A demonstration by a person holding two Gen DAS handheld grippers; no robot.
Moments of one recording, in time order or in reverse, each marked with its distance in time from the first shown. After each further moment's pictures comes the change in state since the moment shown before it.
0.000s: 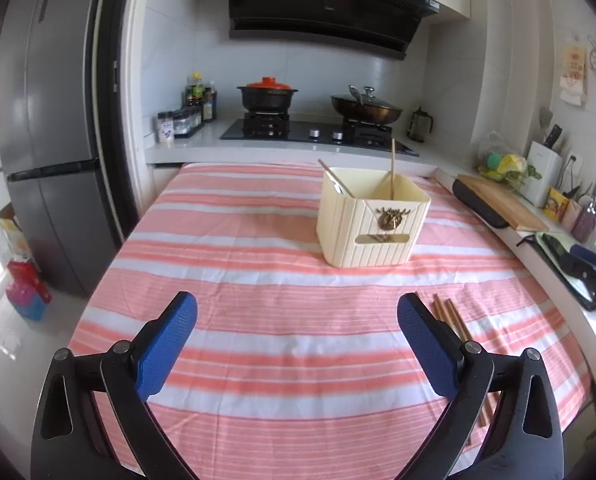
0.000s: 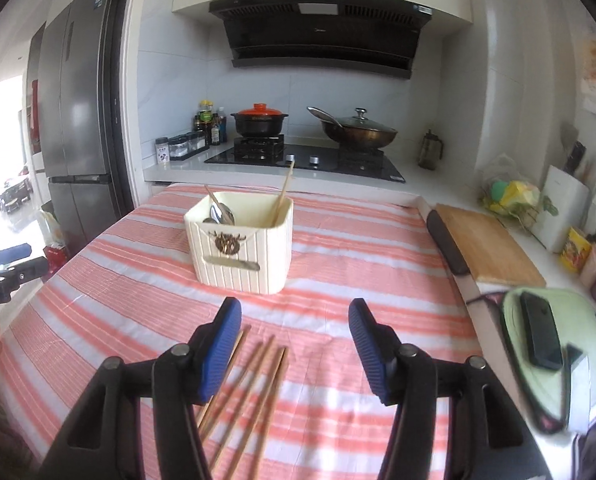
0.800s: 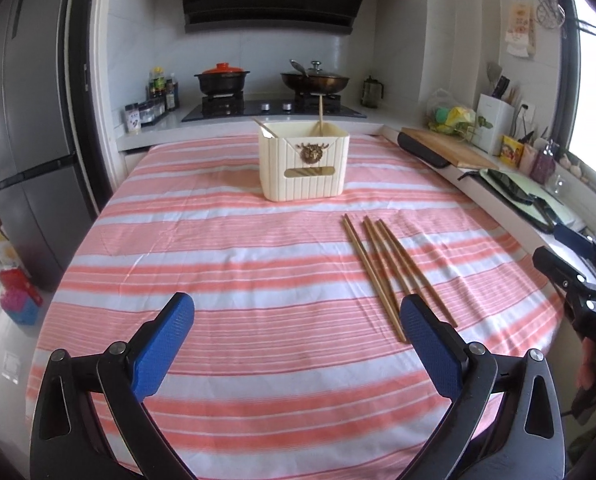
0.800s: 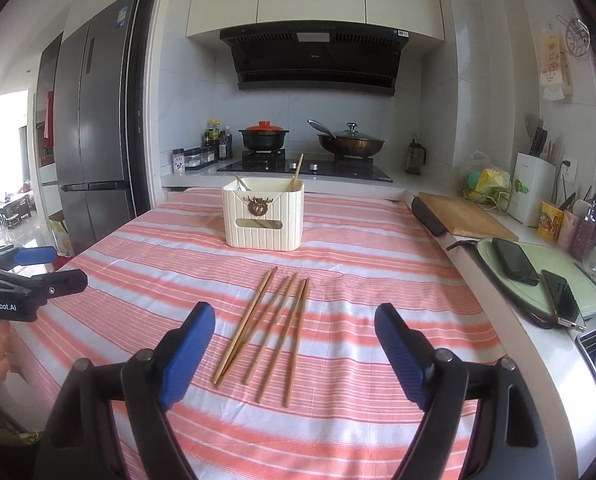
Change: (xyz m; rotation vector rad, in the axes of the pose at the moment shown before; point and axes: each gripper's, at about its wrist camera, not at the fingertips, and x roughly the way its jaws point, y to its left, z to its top) left arm -0.081 -0.057 -0.081 0.113 0.056 -0.101; right arm -0.106 0.029 -0.113 -0.012 -0.121 -0.016
